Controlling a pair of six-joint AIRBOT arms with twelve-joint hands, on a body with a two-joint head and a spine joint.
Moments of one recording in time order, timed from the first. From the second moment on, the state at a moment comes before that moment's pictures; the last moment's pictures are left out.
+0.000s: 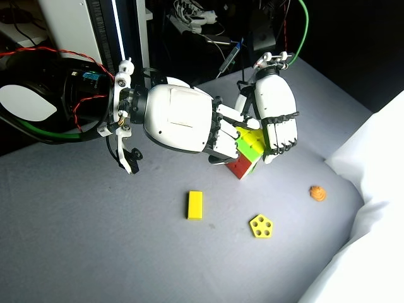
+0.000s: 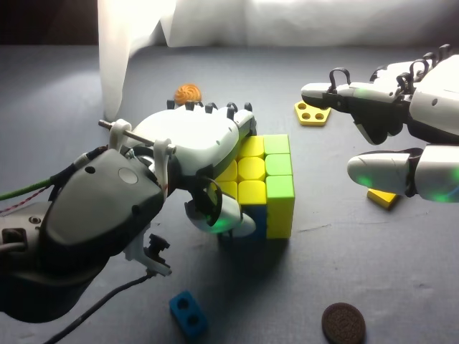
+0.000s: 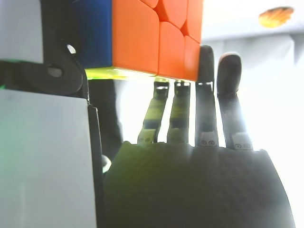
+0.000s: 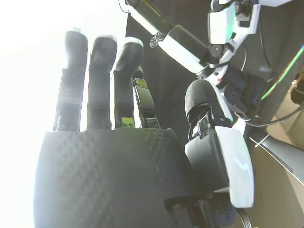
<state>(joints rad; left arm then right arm) 0.44 -1.16 0.84 -1.21 -0.70 2.02 -0.59 -0.78 0.83 -0.12 0.66 -0.75</state>
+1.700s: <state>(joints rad) 0.29 -1.04 0.75 -1.26 -0.55 2.16 -0.59 -0.79 0.83 -0.12 0.65 -0.77</state>
